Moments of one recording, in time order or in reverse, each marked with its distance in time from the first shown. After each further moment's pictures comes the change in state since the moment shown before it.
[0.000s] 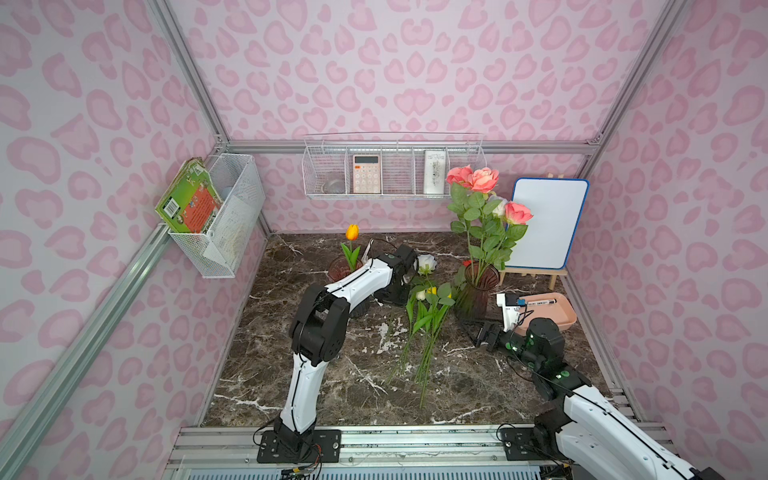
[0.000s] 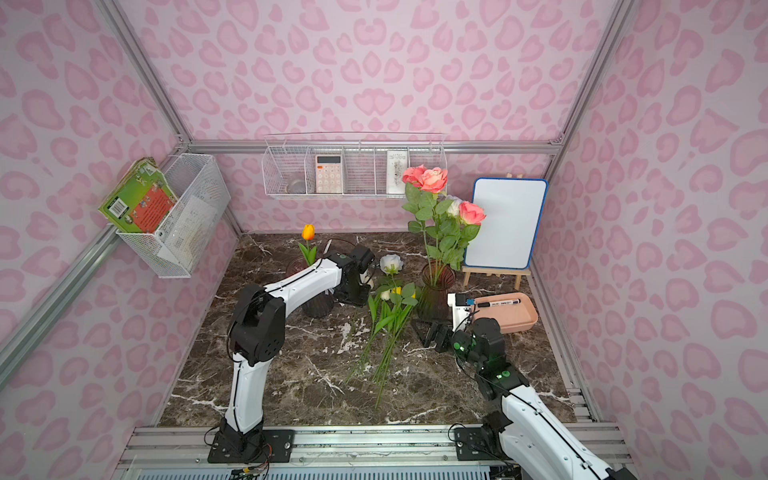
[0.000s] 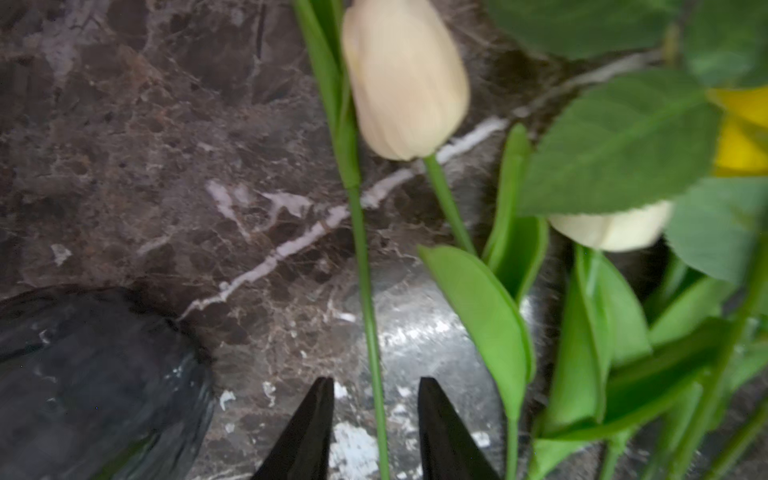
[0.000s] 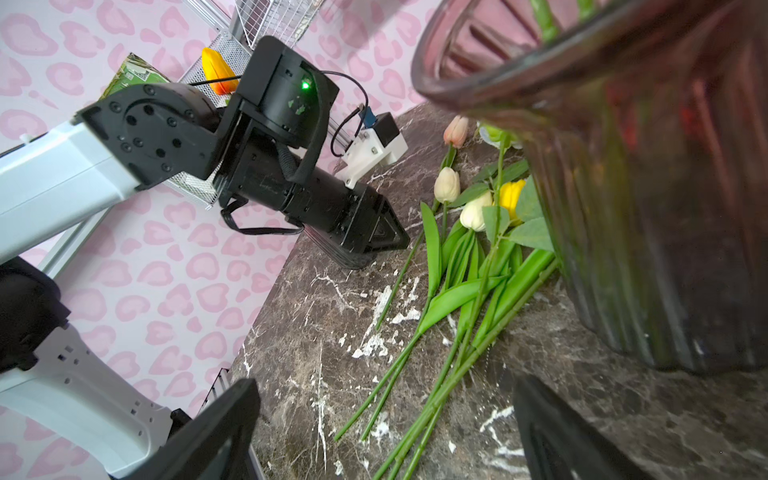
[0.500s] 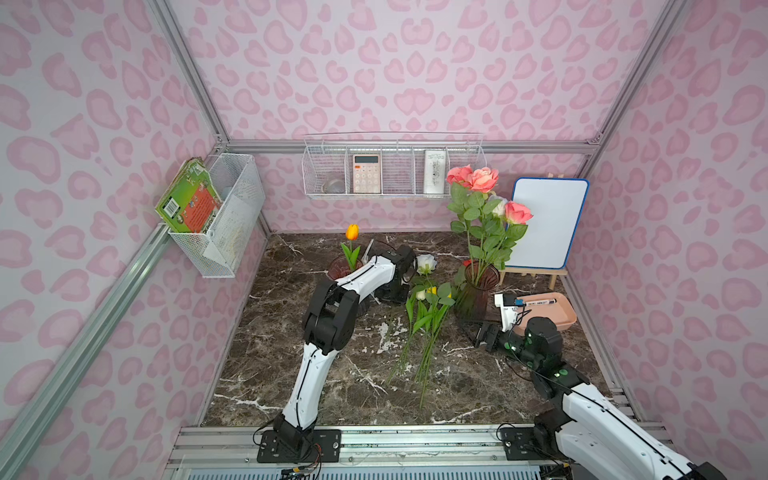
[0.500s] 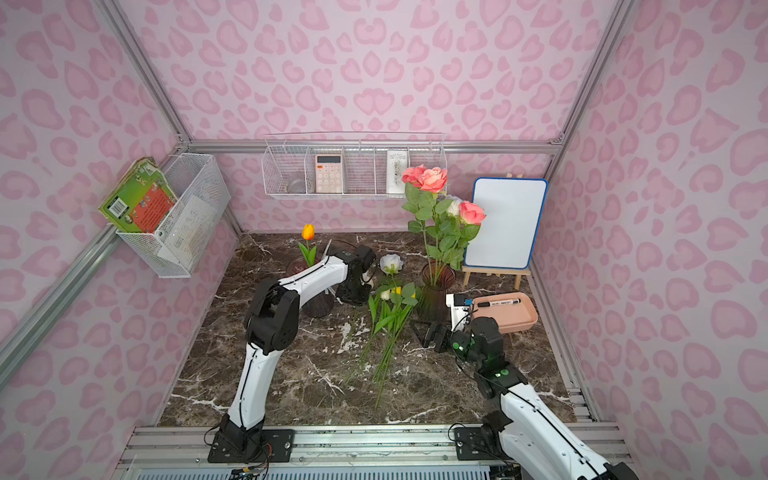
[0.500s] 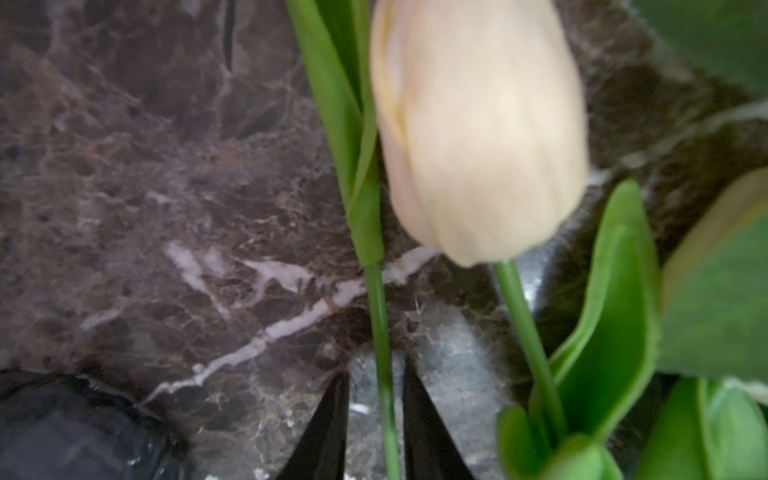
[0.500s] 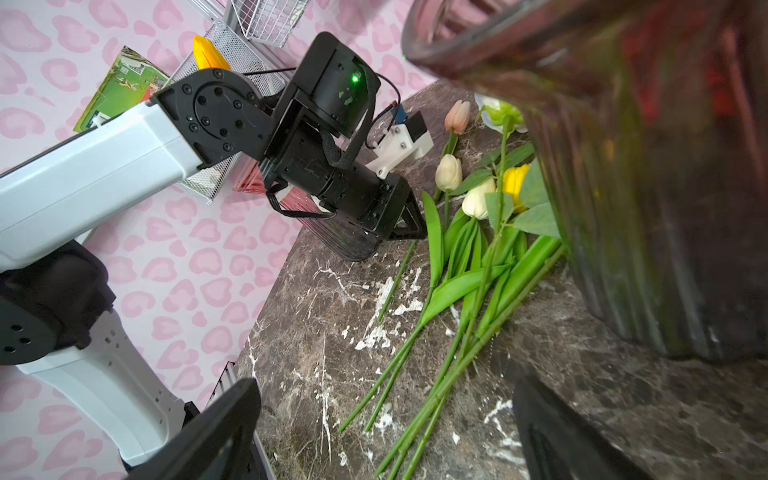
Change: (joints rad) left arm 0.021 0.153 0.135 -0.055 0.016 0.021; right arm -0.002 0.018 -0.001 0.004 -0.013 0.014
